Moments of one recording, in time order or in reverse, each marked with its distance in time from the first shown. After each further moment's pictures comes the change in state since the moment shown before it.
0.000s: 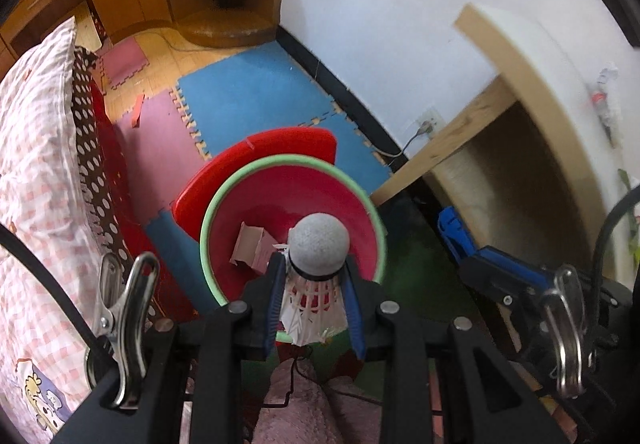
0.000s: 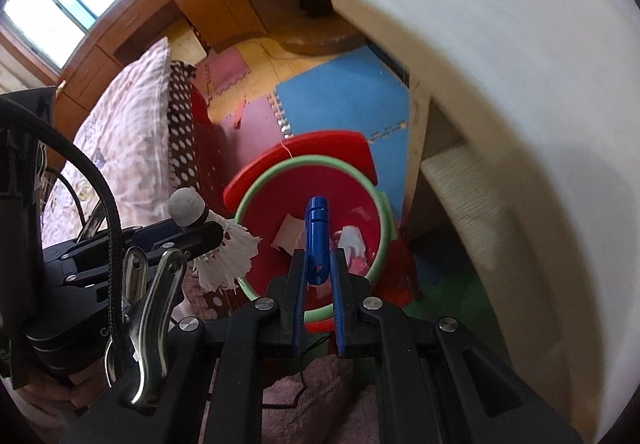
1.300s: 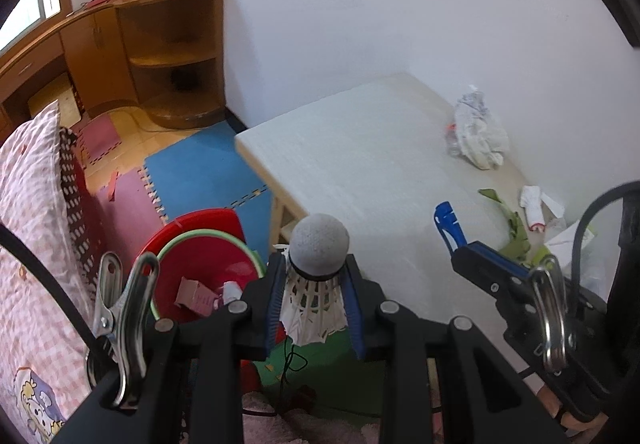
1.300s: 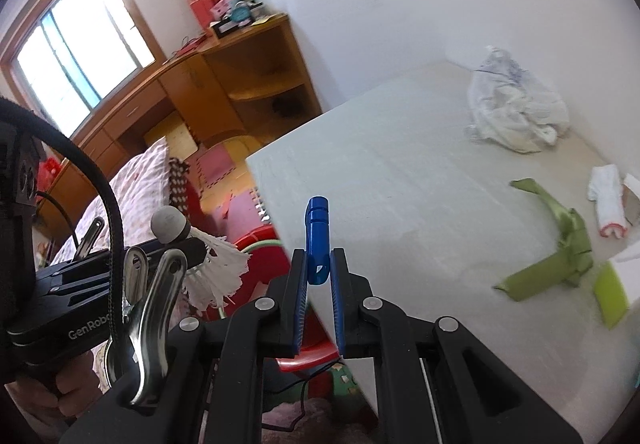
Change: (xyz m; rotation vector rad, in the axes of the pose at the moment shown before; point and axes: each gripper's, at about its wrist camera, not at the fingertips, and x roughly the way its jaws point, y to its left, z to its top) left arm -0.167 -0.157 -0.016 0.093 -0.252 -0.081; right arm -0.212 -0.080 -0.047 0.058 -0.354 -0.028
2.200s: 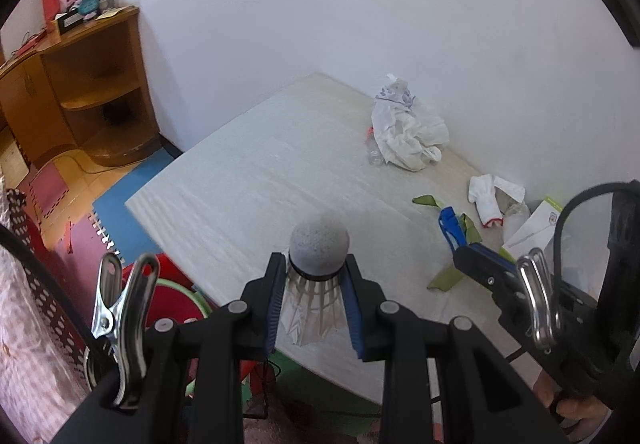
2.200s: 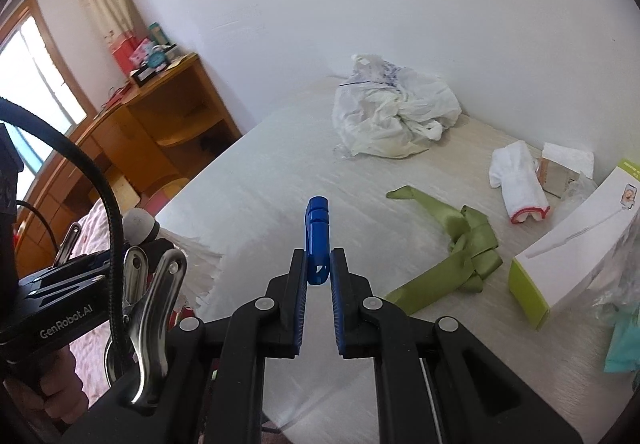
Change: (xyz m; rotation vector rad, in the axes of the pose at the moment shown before) left arm 0.033 -0.090 0.042 0.191 0.001 -0.151; right arm -0.033 -0.085 0.010 0.211 -0.083 -0.194
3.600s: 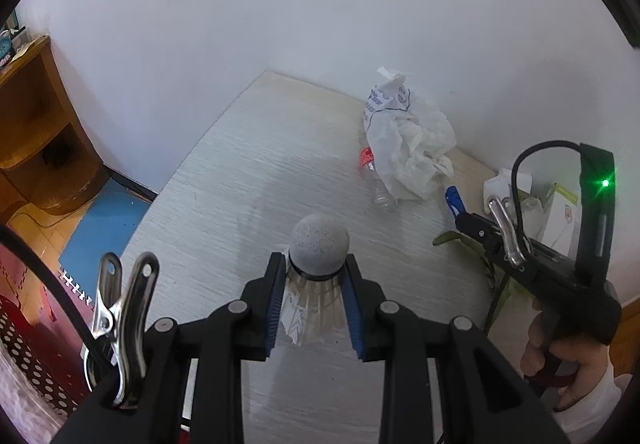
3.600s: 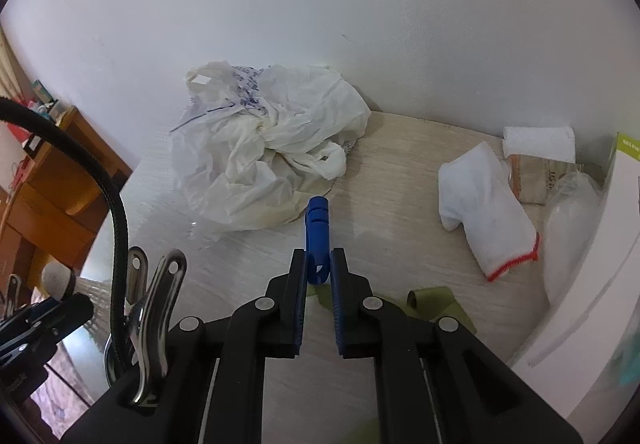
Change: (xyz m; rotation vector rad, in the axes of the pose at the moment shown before) left arm 0.102 0.005 0.092 0.228 0.107 -0.153; right arm 0.092 -0.068 0.057 0.311 0.005 -0.299
